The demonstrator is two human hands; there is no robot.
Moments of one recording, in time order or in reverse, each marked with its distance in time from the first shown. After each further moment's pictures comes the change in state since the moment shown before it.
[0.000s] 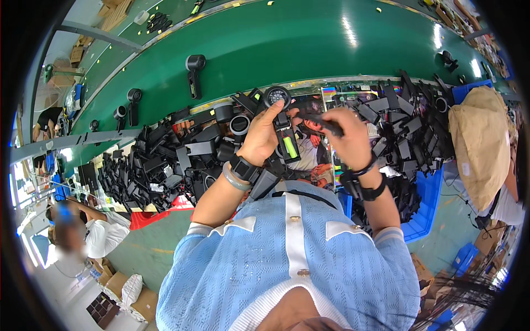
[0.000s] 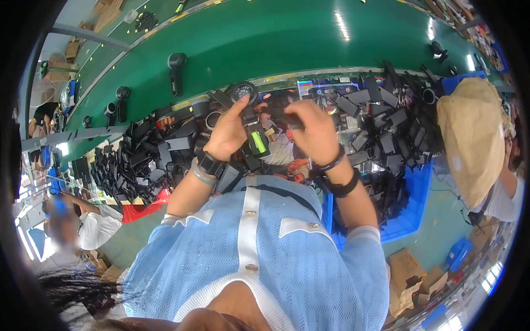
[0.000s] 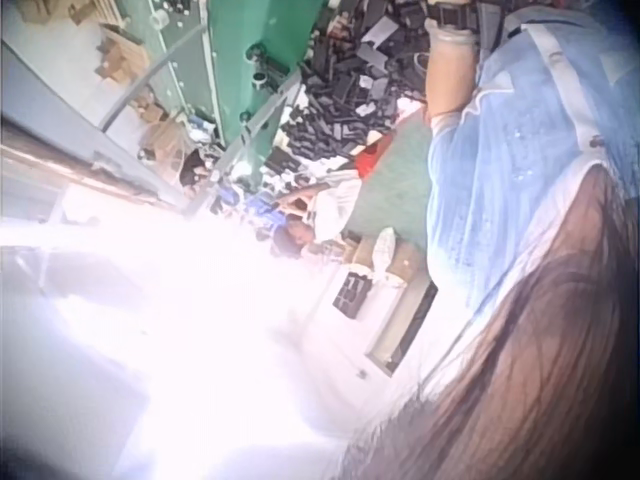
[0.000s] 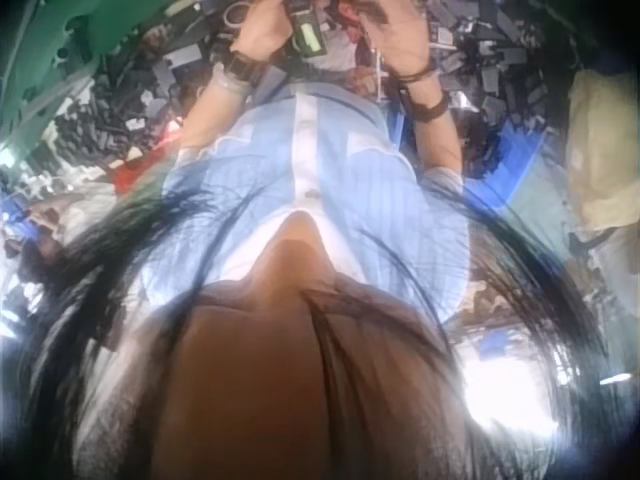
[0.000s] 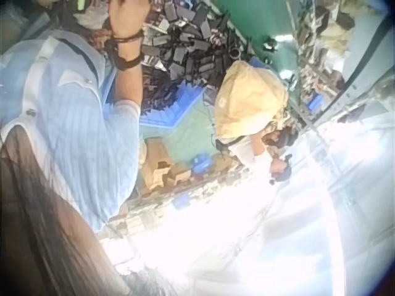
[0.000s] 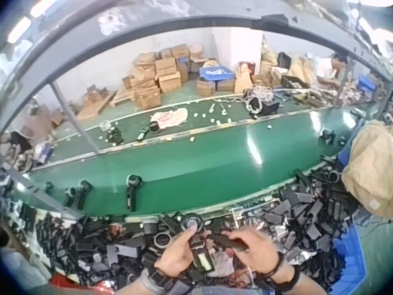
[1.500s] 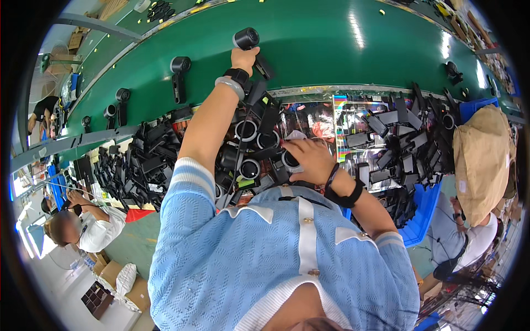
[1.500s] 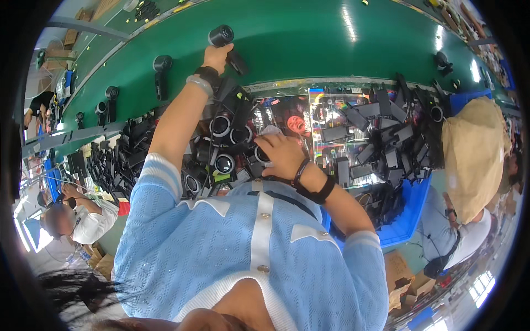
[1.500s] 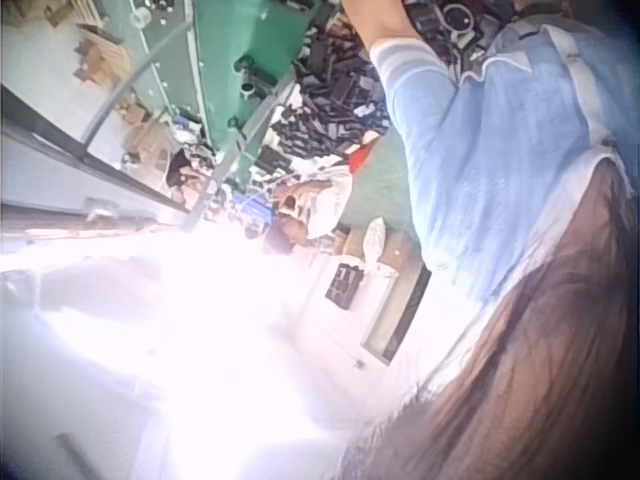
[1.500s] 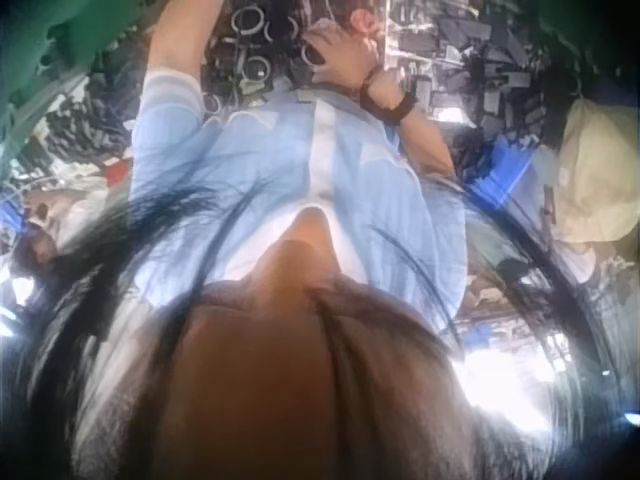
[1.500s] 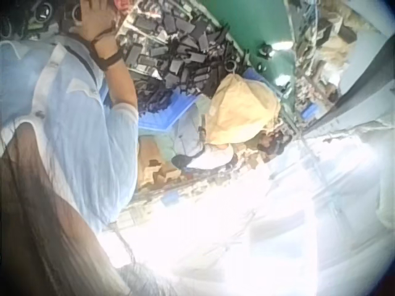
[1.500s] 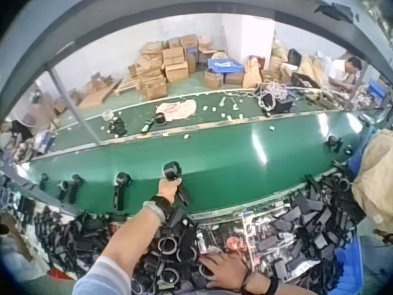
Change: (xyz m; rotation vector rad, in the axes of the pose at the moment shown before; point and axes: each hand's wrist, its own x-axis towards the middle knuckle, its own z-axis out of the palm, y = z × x) left_hand 0.192 0.125 -0.082 0.746 0.512 0.399; right_hand -0.031 0.033 0.091 -0.177 -0.663 -0.037
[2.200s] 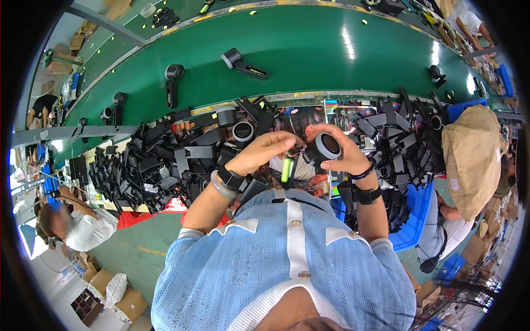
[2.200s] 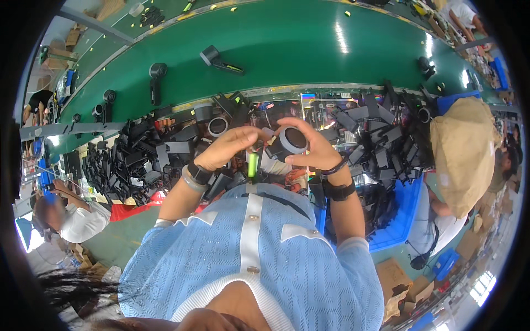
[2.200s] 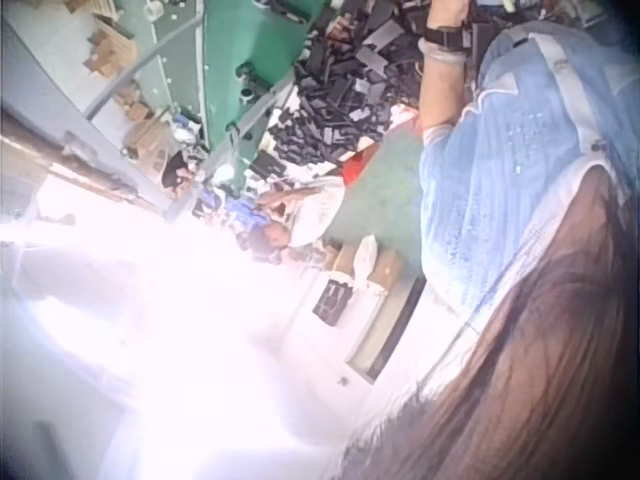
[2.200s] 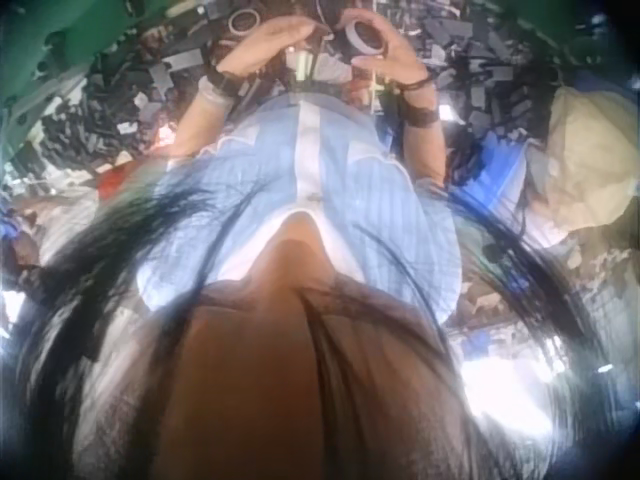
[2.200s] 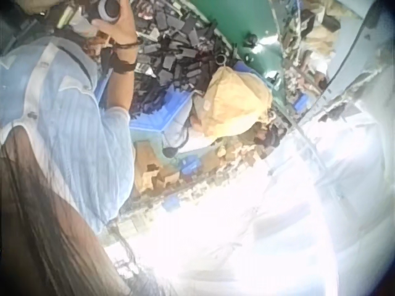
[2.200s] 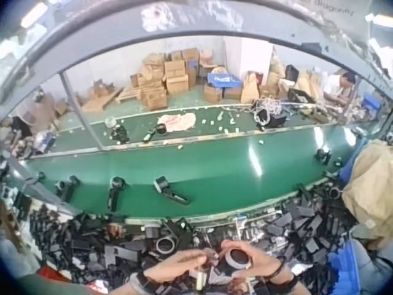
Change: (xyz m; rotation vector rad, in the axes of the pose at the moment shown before) left_hand -0.248 0.004 -0.030 -0.195 -0.971 -0.040; right_hand -0.034 0.008 -0.086 1.012 0.070 0.065
